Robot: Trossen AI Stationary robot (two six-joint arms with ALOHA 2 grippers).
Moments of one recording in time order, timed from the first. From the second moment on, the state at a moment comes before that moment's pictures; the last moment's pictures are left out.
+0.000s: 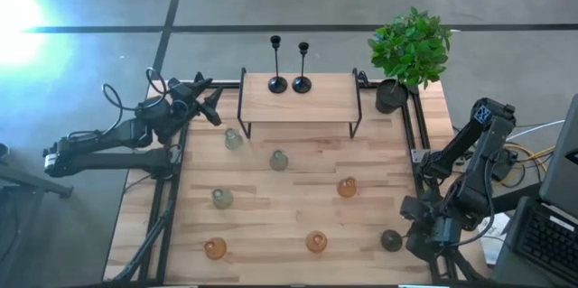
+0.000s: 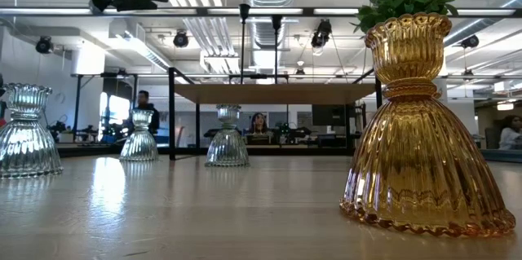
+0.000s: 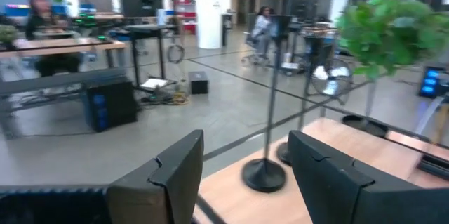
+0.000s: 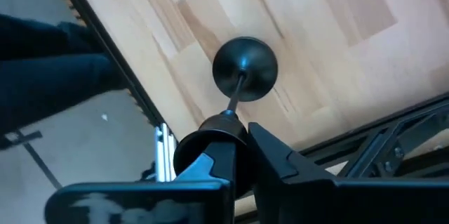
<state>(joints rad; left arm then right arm) 0.25 0.57 0.62 0.01 -0.62 -0.03 1.04 1.26 1.14 -1.17 0.05 1.64</state>
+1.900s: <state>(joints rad) 0.12 1.44 1.33 -0.11 0.49 -0.01 -0.02 1.78 2.24 -1.57 -0.21 0.01</state>
